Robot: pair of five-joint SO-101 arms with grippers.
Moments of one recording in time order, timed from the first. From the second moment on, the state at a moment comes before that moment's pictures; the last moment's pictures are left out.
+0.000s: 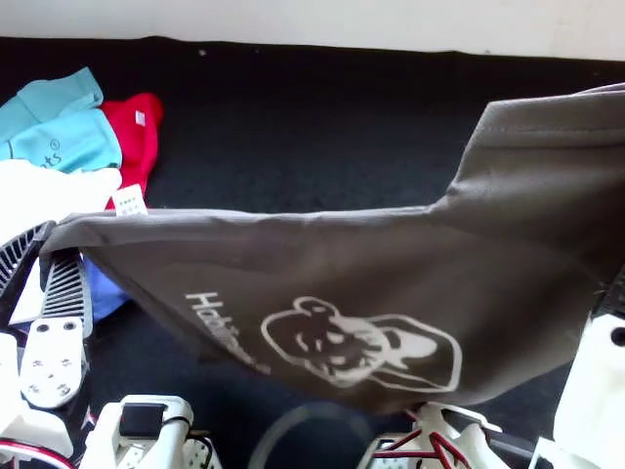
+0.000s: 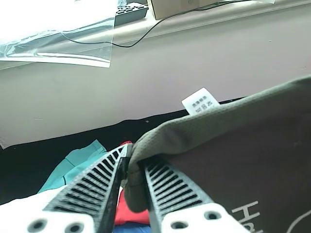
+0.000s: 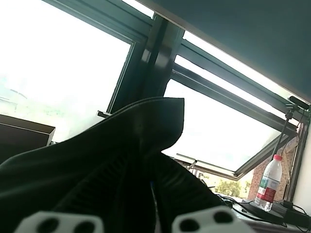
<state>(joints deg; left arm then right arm) -6.3 -51.6 -32.4 100.7 -13.0 11.7 -23.6 -88.0 90.8 20.2</state>
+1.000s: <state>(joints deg) -6.2 -58.4 -18.9 99.1 -13.1 11.8 -26.1 -78.9 97.1 17.4</state>
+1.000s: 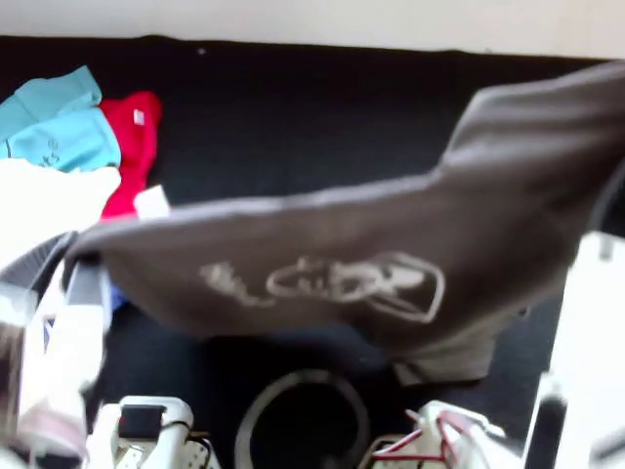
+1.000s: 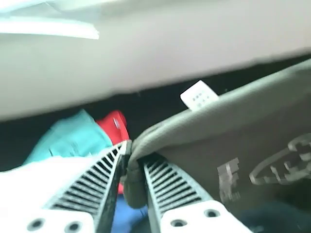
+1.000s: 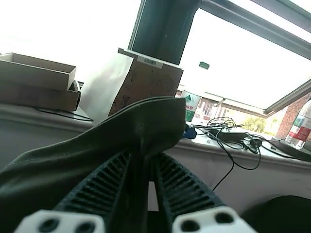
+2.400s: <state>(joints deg) -6.0 -15.9 -2.2 61.6 -13.1 11.3 4.9 -37.1 57.0 17.1</state>
